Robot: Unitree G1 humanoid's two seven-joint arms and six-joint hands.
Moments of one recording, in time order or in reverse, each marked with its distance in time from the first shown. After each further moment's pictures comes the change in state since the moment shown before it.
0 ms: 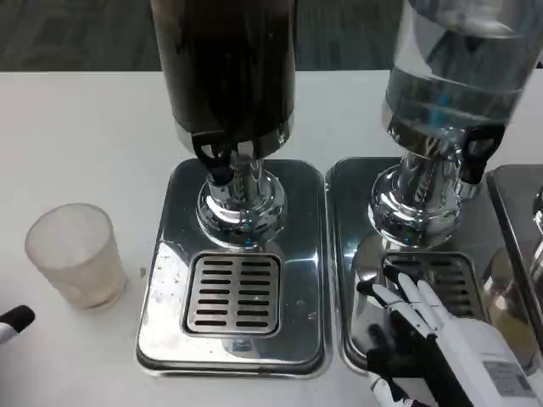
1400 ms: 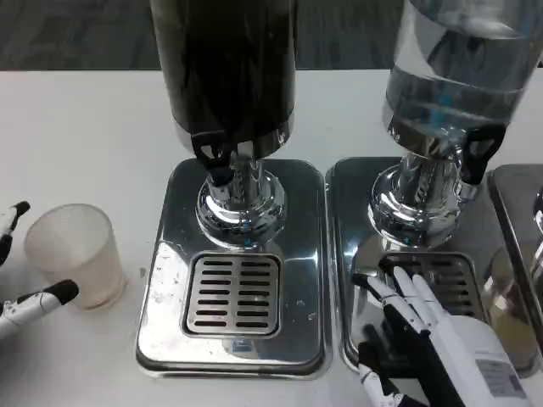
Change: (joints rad) left arm -0.342 0.007 -0.231 0.382 -0.050 -0.147 -0.111; right arm -0.003 0.046 0.032 0.008 -0.022 0.008 -0.050
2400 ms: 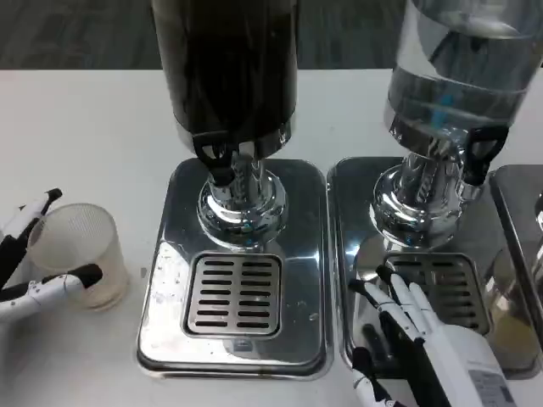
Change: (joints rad) left arm -0.116 -0.007 -0.088 0.053 -0.023 -0.010 -0.067; right arm 0.012 0.032 0.041 0.033 -0.016 0.019 -0.060
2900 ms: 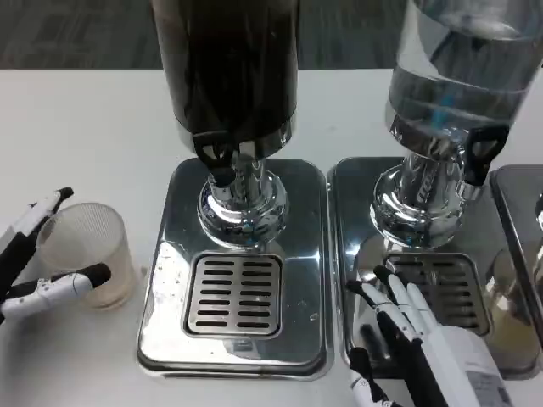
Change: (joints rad) left arm -0.022 0.000 -0.040 0.001 0.007 0.001 0.007; right arm 0.000 0.003 0.011 0.004 0.001 0.000 -0.011
